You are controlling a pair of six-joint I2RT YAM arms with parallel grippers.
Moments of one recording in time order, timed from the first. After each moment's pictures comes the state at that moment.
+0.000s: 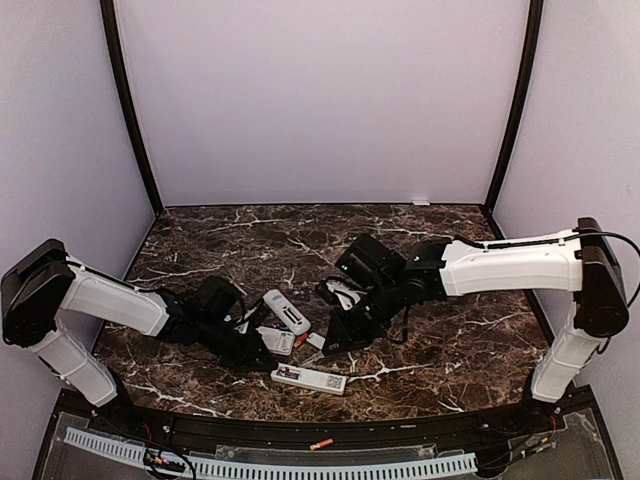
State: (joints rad) left arm -0.79 1.52 0.55 0.00 0.56 -0.76; right arm 1.08 1.69 1.22 -0.59 -0.39 0.64
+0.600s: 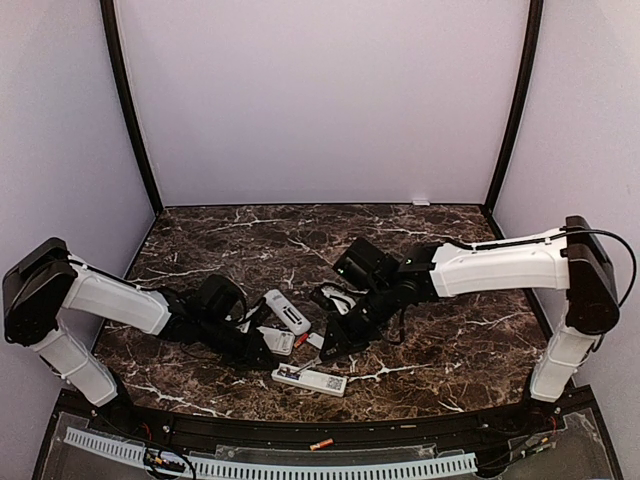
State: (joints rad) left arm -0.79 1.54 0.57 0.00 0.56 -0.73; right arm 1.06 1.73 1.22 -0.57 -0.48 0.57
